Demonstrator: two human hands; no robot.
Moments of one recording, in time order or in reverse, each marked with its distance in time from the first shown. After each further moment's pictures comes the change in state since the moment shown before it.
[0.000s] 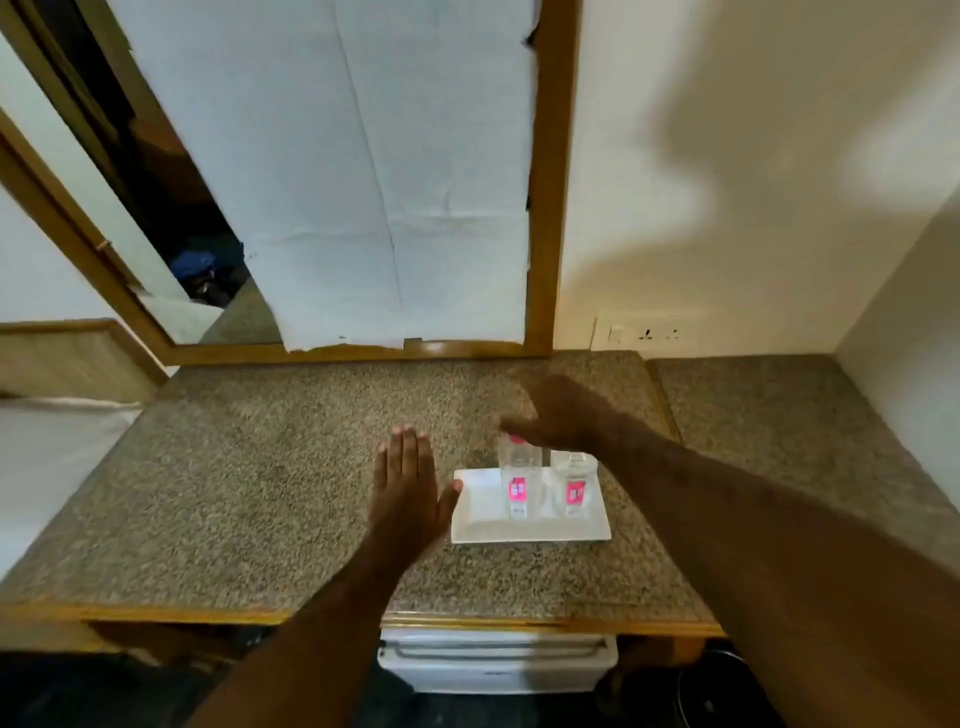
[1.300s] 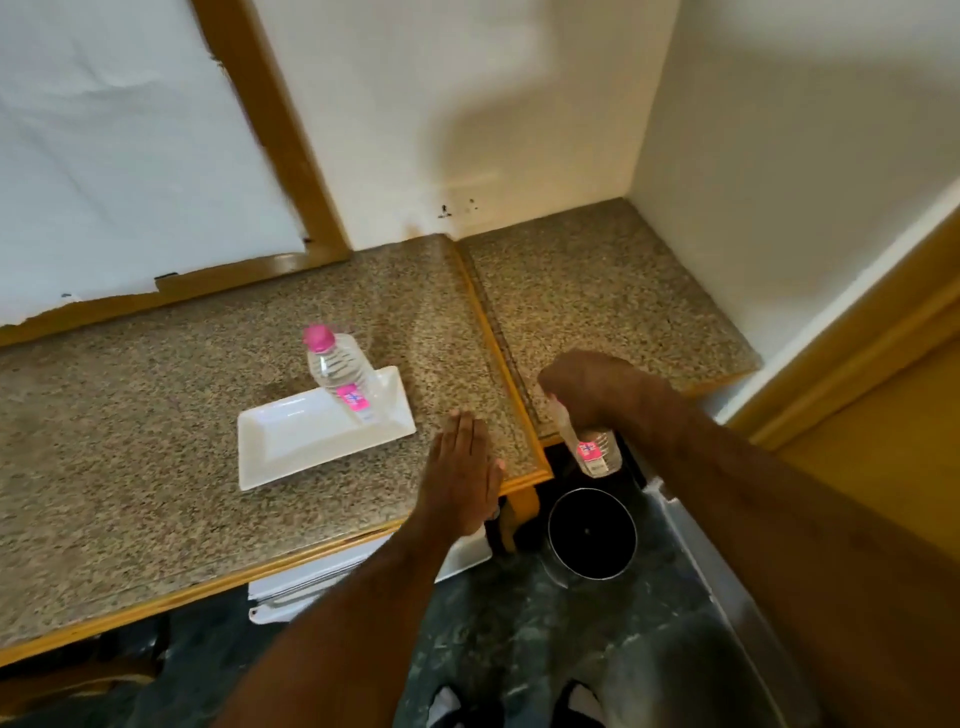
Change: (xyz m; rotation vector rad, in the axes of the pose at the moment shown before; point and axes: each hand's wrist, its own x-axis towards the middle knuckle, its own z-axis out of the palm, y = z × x) left_hand -0.058 0.267 0.138 -0.039 -0.338 0.460; right_hand -0.208 0.203 -0.025 -0.467 -0.505 0.366
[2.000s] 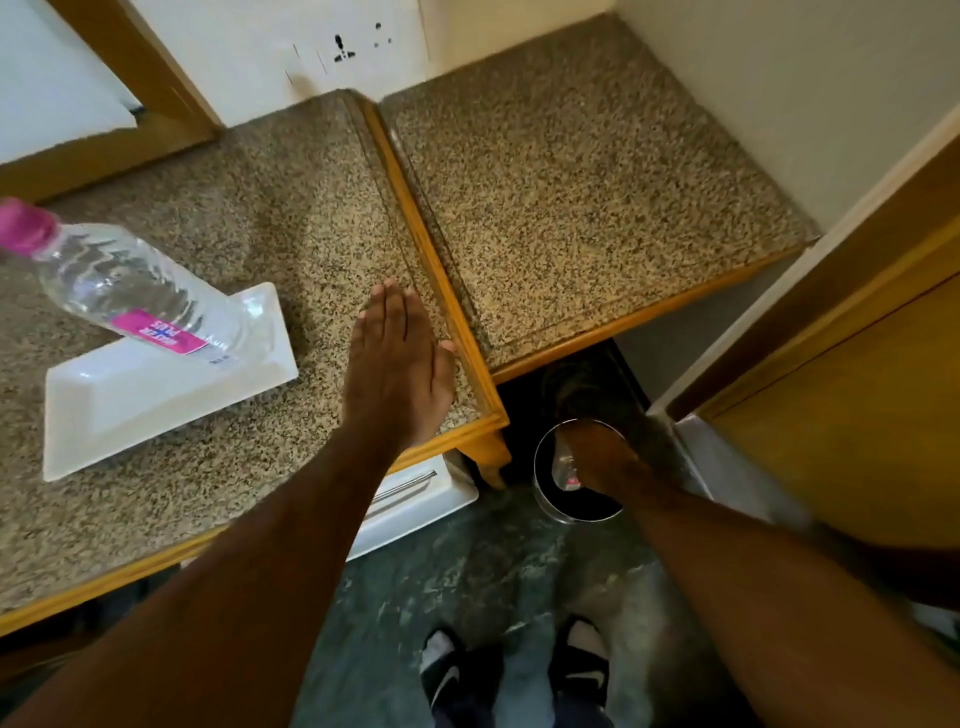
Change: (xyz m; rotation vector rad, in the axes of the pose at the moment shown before) left_hand 0.075 0.007 0.039 0.057 0.149 -0.077; right_hand 0.111 0.041 0.351 0.427 -0.078 0.163
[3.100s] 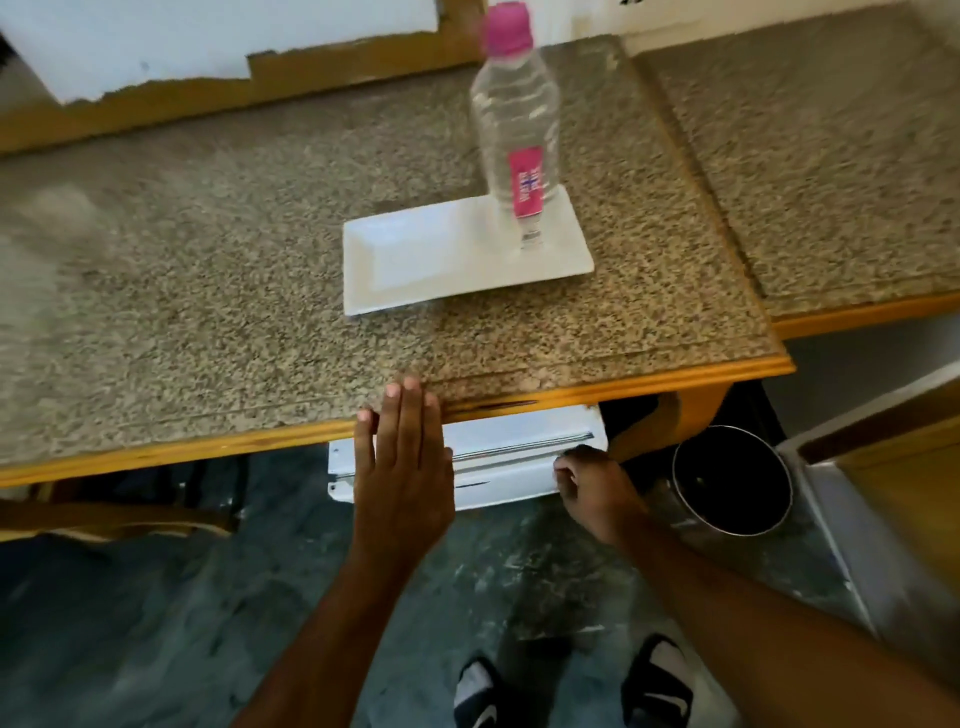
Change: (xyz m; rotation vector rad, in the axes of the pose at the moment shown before) left_hand -0.241 -0.198 0.062 0.211 0.416 -0.098; right_hand -0.021 -0.244 0.083 0.280 0.396 -0.319
